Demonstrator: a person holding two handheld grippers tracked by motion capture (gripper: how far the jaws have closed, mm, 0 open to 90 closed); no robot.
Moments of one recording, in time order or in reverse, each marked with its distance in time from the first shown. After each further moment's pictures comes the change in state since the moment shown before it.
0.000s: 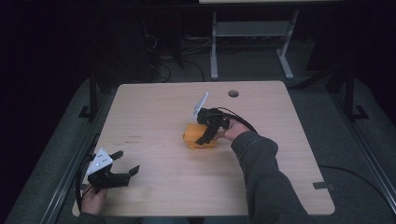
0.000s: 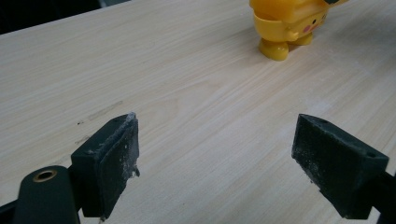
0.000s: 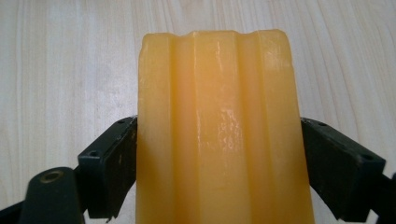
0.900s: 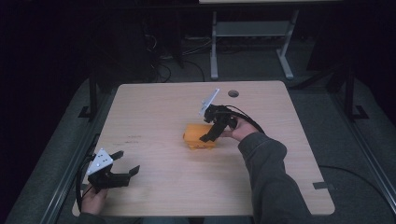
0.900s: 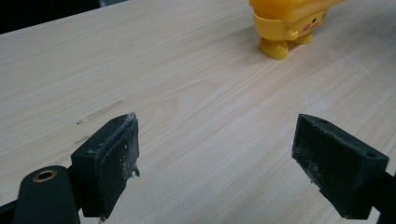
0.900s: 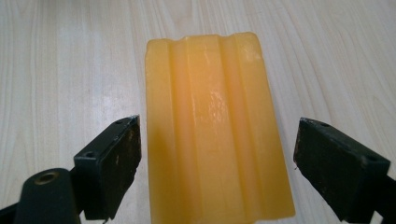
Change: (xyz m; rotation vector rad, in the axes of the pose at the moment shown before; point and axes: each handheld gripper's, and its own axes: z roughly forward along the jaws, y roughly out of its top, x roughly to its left) left arm -0.001 0.000 0.001 0.000 0.000 -0.005; right arm 0.003 -0.014 -0.027 -0.079 -0.045 0.037
